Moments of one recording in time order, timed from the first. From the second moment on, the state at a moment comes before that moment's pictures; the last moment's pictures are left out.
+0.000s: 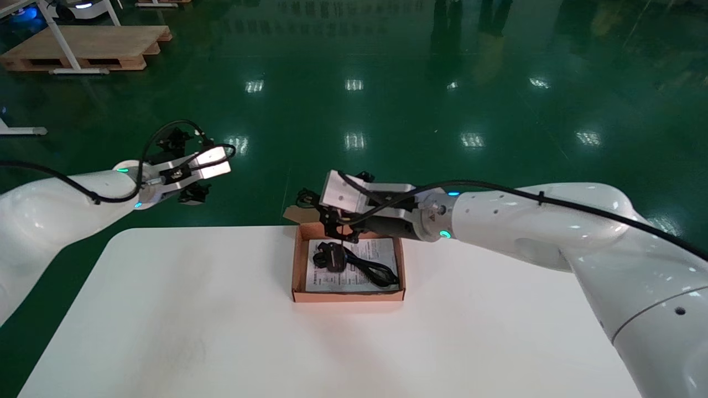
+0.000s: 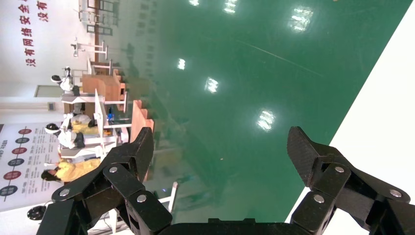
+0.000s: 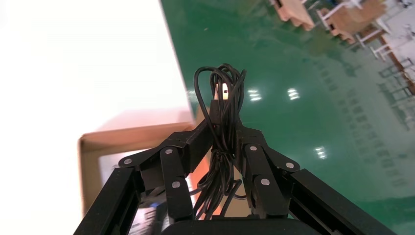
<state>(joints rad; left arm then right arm) -1.75 1.31 1.02 -0.13 1.72 0.26 0.16 1.67 -1.37 -0.70 0.47 -1.50 -0.80 -0.32</state>
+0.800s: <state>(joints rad) -1.75 1.31 1.02 -0.13 1.72 0.26 0.16 1.62 -1.37 -0.99 0.51 -1.39 -0.59 -0.25</state>
